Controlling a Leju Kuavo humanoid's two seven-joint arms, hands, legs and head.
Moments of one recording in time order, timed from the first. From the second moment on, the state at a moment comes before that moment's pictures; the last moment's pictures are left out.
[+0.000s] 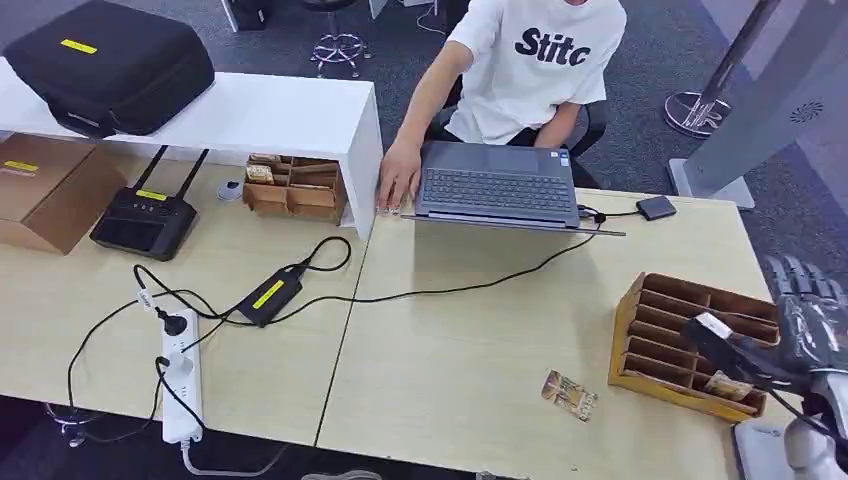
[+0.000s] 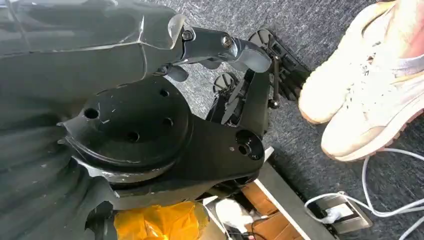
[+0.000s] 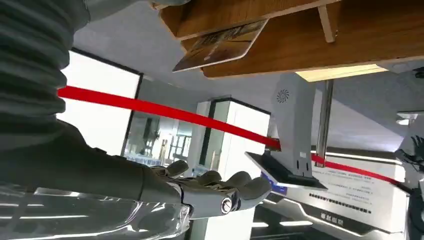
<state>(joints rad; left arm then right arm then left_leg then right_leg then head) -0.04 -0.03 -0.67 -0.13 1.57 0.17 -0.01 -0.15 -0.39 -0.31 -1.39 1.21 -0.03 -0.14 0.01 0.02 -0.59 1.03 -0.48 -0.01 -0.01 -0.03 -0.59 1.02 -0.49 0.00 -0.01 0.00</state>
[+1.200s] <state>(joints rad) -0.04 -0.03 -0.67 -0.13 1.57 0.17 0.00 -0.23 -0.36 -0.29 -1.32 1.22 -0.03 -0.14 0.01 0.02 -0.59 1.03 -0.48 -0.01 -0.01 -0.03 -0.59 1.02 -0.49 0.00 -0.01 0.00</state>
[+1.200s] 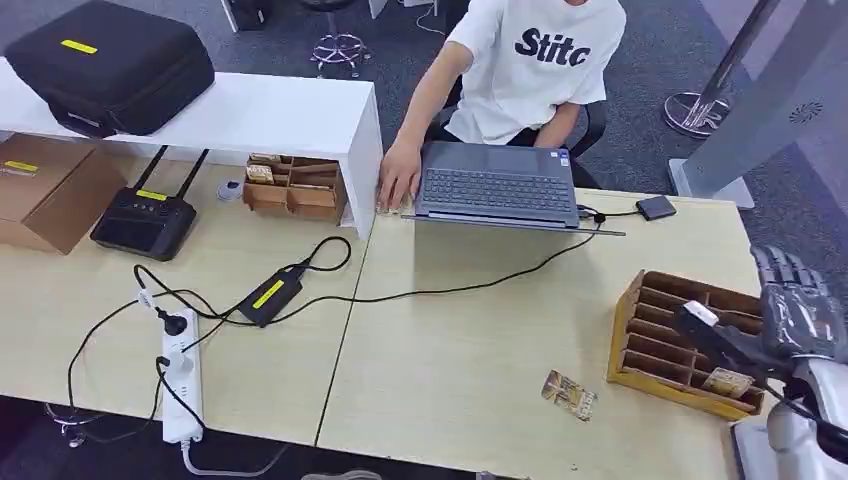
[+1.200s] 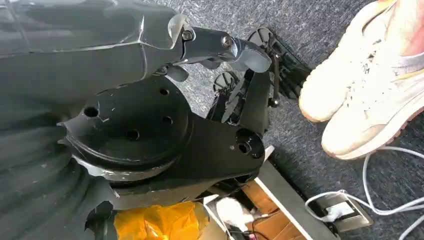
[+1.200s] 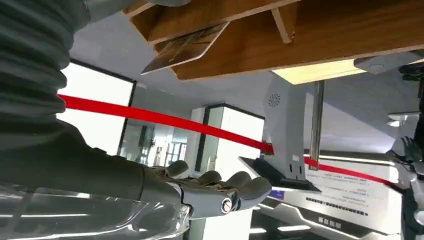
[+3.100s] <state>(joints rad) -0.04 -0.02 -0.67 -0.13 1.57 0.17 0.01 -0.32 -0.36 -0.32 -1.17 1.25 -0.05 -0.13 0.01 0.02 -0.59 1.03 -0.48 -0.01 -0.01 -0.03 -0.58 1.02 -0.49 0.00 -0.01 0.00</state>
